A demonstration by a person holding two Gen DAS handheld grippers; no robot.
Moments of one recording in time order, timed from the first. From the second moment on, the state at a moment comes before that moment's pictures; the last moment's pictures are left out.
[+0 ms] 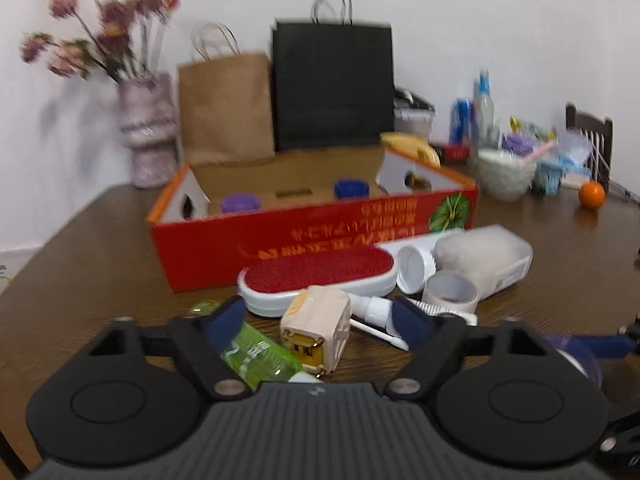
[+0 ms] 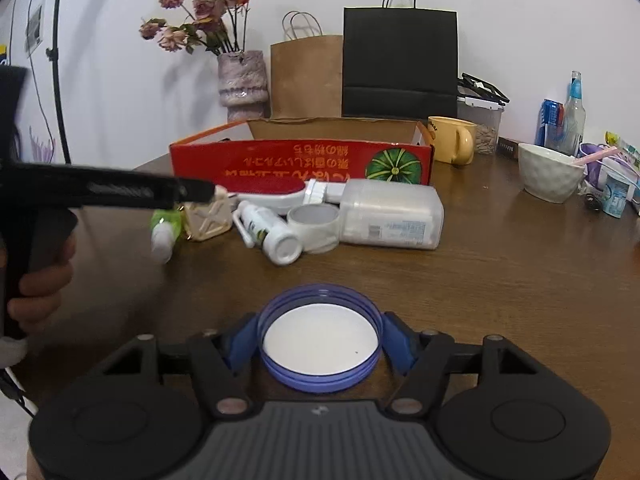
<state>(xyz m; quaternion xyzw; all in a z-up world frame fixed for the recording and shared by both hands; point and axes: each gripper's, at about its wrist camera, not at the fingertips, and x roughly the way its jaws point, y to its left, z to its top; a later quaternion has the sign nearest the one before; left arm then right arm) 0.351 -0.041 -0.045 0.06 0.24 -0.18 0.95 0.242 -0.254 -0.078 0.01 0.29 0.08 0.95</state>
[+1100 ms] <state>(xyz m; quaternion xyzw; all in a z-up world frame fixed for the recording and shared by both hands) 0.081 -0.002 -0.023 -0.01 0.12 0.04 0.99 0.053 -0.254 -0.026 0.05 0.06 0.10 0.99</state>
